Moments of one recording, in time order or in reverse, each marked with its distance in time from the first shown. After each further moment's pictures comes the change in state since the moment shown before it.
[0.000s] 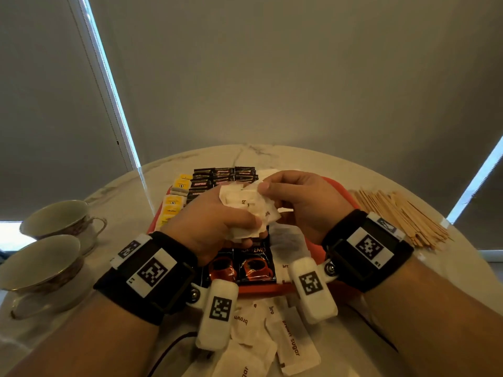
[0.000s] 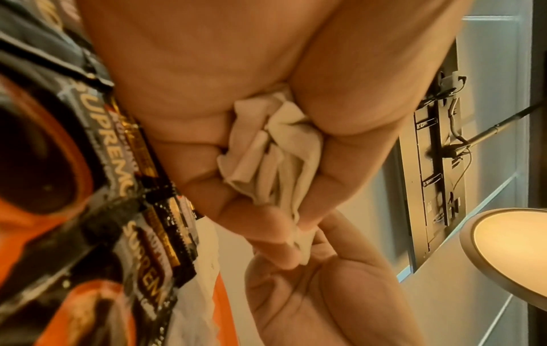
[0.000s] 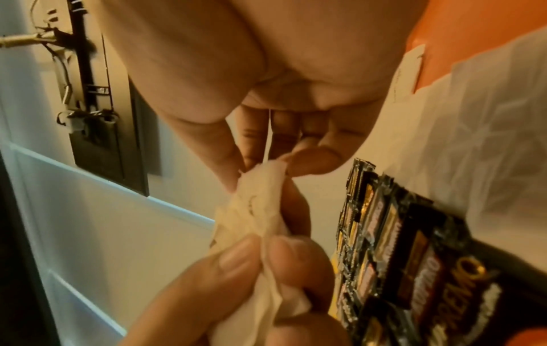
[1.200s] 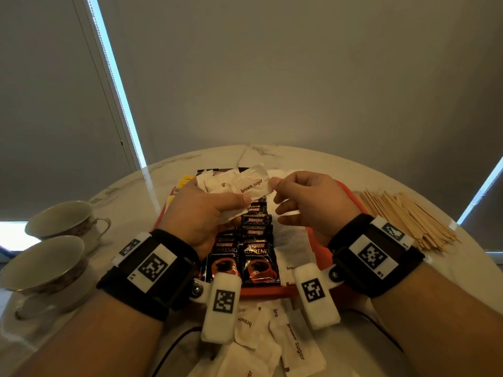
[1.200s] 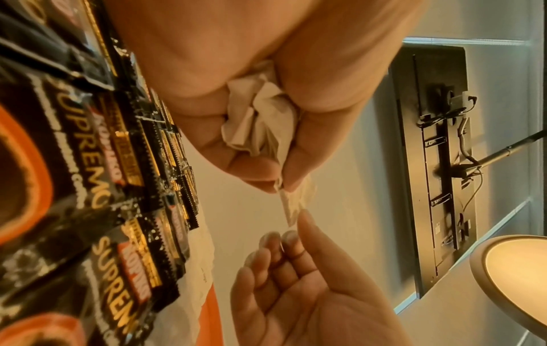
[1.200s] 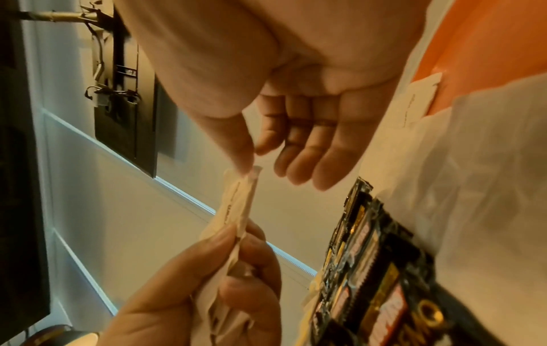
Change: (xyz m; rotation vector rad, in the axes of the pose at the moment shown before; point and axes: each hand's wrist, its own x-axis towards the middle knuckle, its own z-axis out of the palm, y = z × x) left_hand 0.012 -0.005 -0.012 -0.168 0.270 0.130; right_hand 0.001 0.002 0.000 -0.093 0.158 0.006
